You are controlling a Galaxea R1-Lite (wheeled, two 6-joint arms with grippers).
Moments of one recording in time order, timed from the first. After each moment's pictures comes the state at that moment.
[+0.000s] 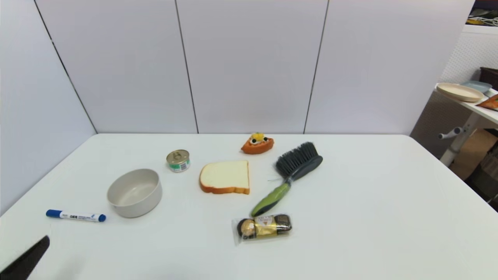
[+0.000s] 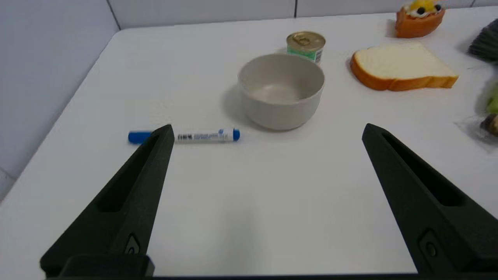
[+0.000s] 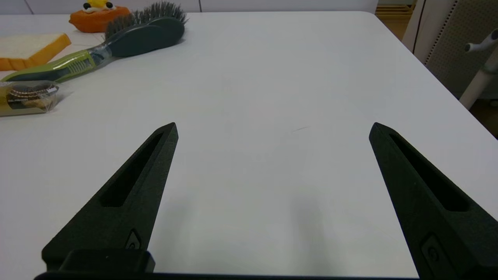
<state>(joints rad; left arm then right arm) -0.02 0.50 -0.25 -0.16 -0.08 0.09 0.00 0.00 0.00 0.01 0.00 0.01</state>
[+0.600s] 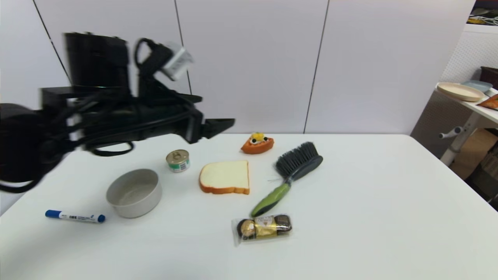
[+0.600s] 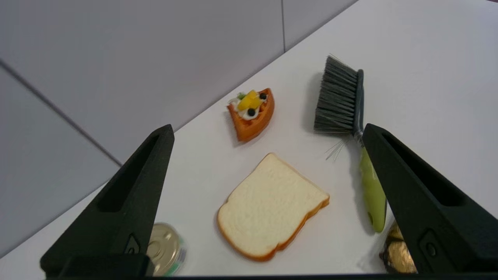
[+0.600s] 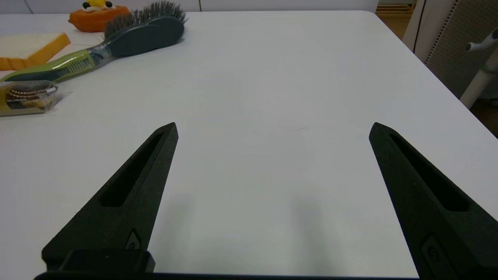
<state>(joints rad) -0.50 1.61 -1.14 -0.27 -0.23 0.25 0.00 0.00 0.00 0.01 0.00 0.01</state>
